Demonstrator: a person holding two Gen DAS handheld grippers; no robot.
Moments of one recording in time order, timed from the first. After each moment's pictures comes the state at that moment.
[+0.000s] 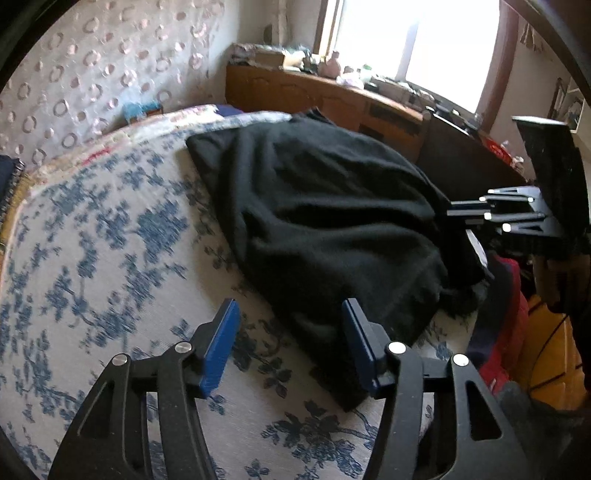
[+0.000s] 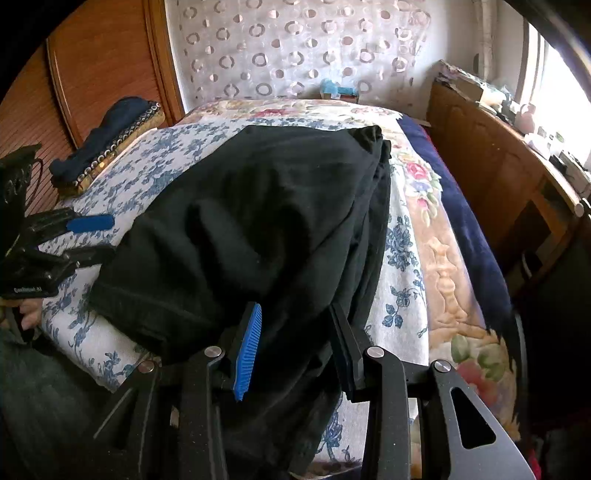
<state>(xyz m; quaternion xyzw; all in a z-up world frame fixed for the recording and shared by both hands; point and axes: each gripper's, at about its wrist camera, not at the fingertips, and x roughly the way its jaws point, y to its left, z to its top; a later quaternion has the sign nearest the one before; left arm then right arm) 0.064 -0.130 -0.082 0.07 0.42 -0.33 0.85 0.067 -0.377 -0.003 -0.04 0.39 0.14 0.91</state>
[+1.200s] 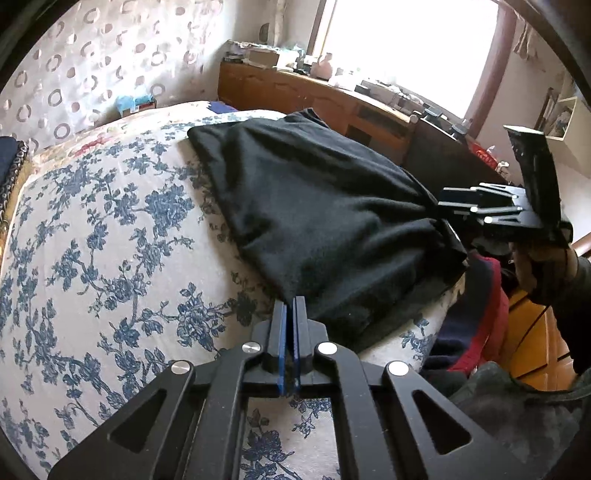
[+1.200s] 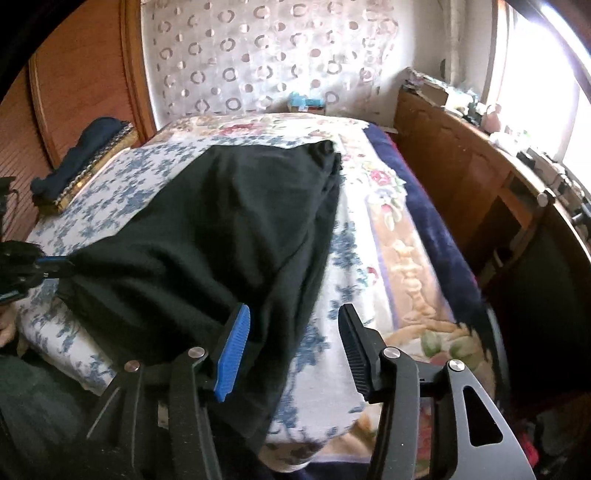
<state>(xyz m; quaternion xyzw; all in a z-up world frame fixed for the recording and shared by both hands) 0.042 -0.100 -0.074 0.04 0.42 -0.35 0.84 0.041 -0.383 -0.001 -0.04 0.38 0.08 0.92</state>
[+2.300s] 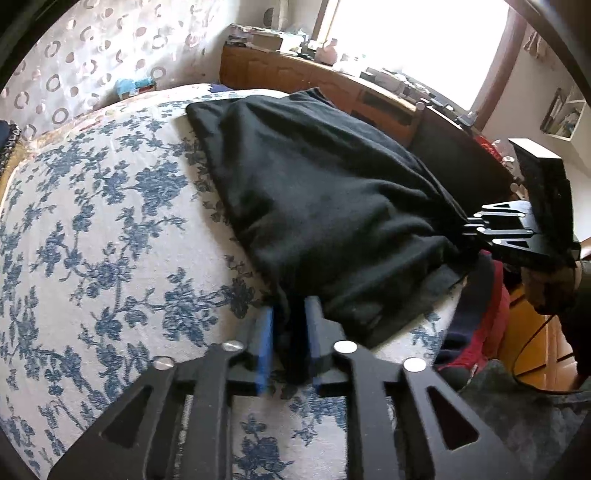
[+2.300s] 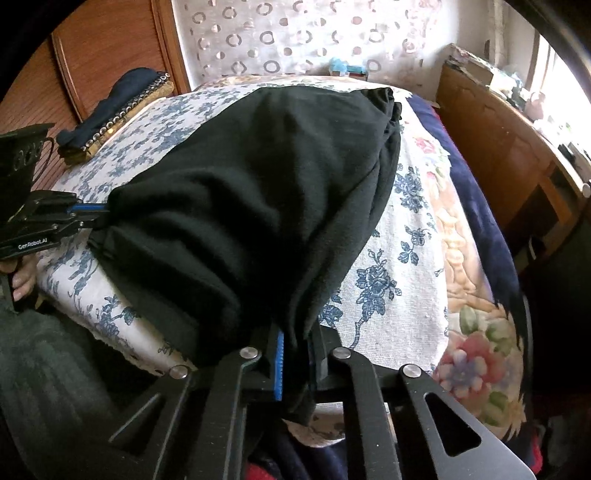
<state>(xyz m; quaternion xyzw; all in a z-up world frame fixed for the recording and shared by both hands) 0.050 -0.109 -0.090 0.04 0.45 -0.35 0.82 0.048 -0.379 -0.033 -0.05 0.43 0.15 0.89</state>
